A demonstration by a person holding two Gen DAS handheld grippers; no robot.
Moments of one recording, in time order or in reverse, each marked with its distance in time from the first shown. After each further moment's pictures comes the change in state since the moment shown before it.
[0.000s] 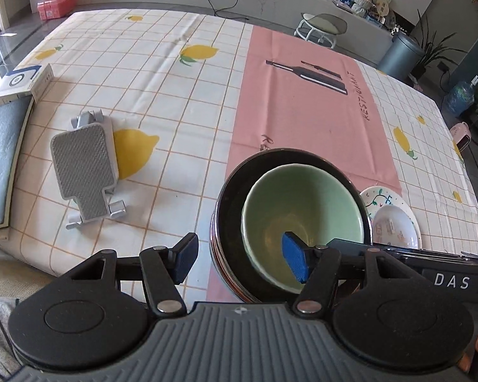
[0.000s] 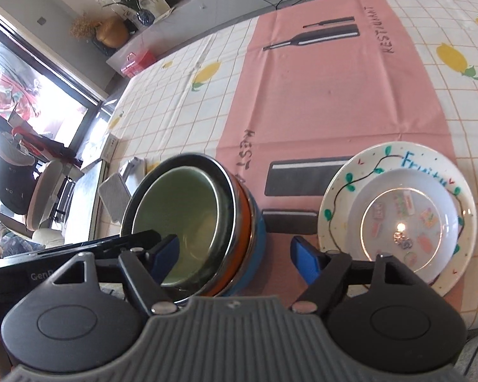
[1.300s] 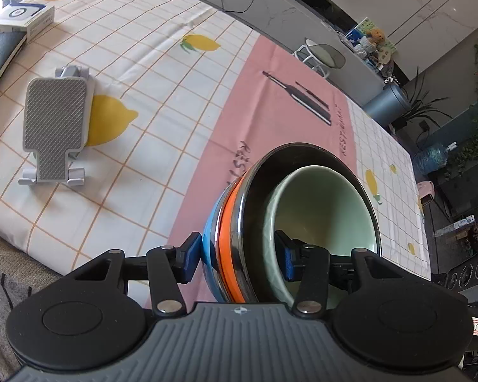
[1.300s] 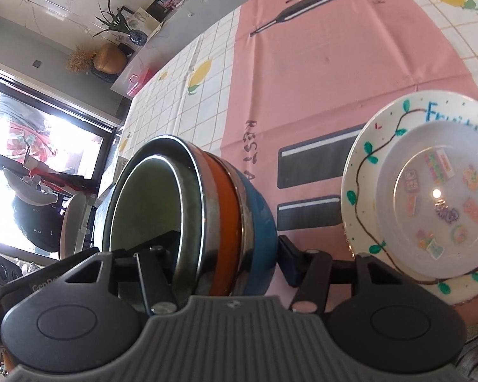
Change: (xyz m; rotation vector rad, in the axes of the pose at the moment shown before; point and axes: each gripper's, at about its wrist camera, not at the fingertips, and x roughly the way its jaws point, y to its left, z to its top) left arm 0.005 0.009 -0.003 -0.241 -0.049 -0.200; right arm 0.017 -0.026 -0.003 0.191 -0.024 0.135
